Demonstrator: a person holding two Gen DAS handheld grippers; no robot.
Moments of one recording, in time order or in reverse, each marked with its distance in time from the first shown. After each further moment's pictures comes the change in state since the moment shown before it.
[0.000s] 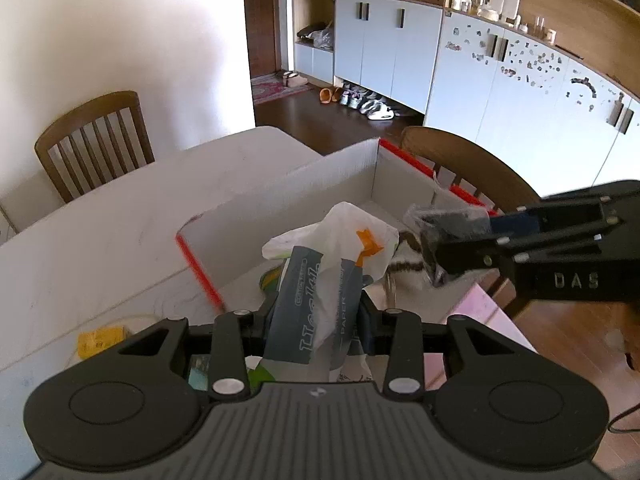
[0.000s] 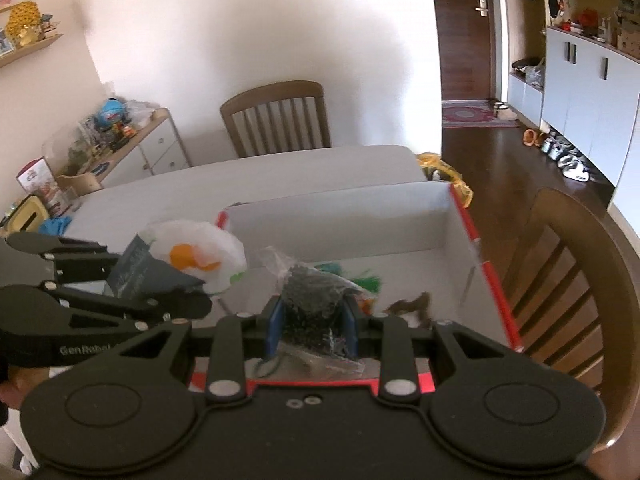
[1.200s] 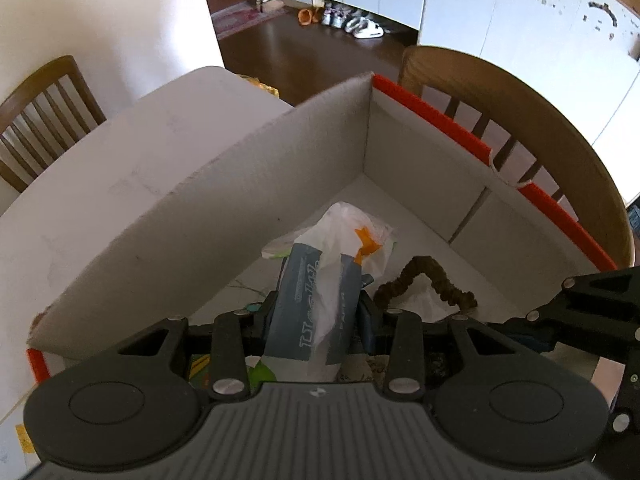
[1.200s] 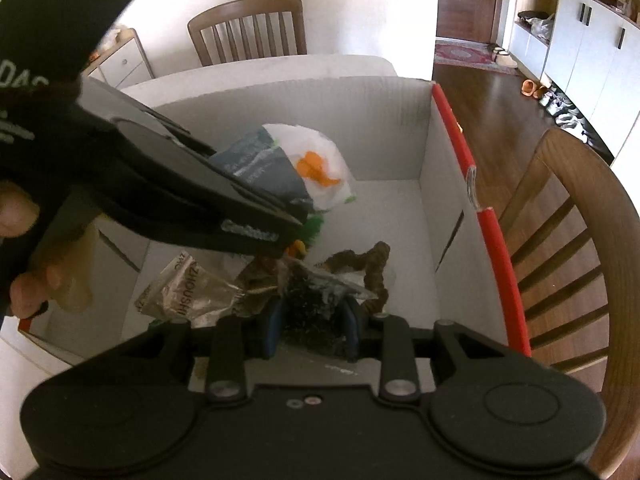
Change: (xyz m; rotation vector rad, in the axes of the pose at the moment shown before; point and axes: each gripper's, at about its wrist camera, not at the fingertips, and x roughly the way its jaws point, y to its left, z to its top) left arm 0.173 -0.033 0.062 0.097 0.265 -0.011; right arm 0.093 -0.037 -0.019 -0.058 0.245 -0.053
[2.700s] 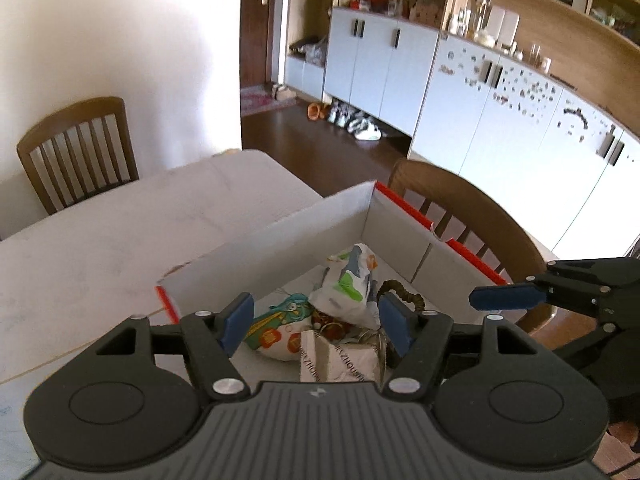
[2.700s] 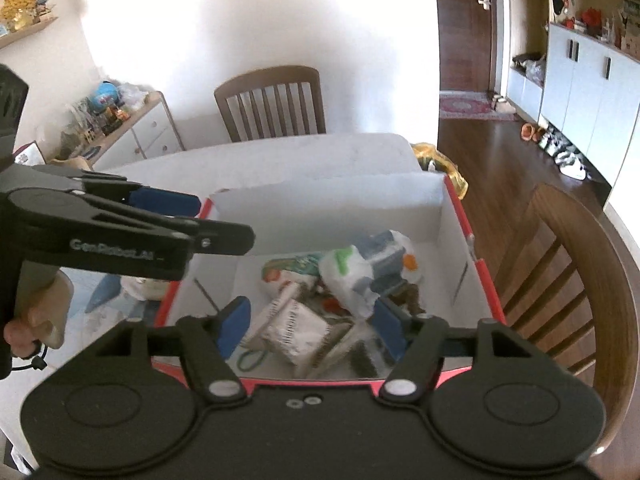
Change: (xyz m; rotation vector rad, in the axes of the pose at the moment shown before) left arm -0.153 0.047 -0.075 -0.139 -0.323 -0.067; right arm -0.094 0.044 0.005 0.017 -0.211 0.030
